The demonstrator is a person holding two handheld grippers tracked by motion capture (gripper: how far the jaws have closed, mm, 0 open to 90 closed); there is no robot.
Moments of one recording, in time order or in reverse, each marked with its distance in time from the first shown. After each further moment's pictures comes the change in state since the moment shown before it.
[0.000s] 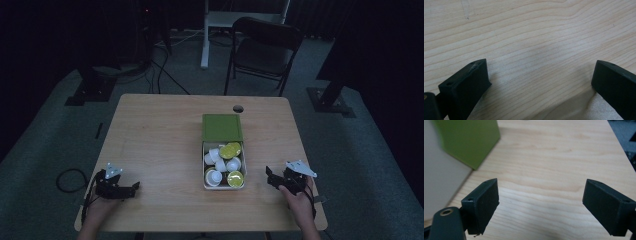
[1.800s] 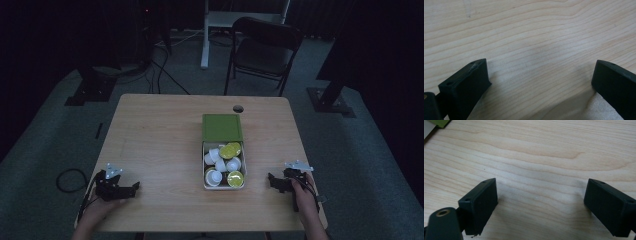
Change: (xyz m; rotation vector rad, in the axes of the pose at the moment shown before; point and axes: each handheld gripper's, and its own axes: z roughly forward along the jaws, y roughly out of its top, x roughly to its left) left arm -0.003 -0.001 -0.001 0.002 0.026 -0.028; right arm -0.024 -0.017 0.026 0.225 0.005 -0.033
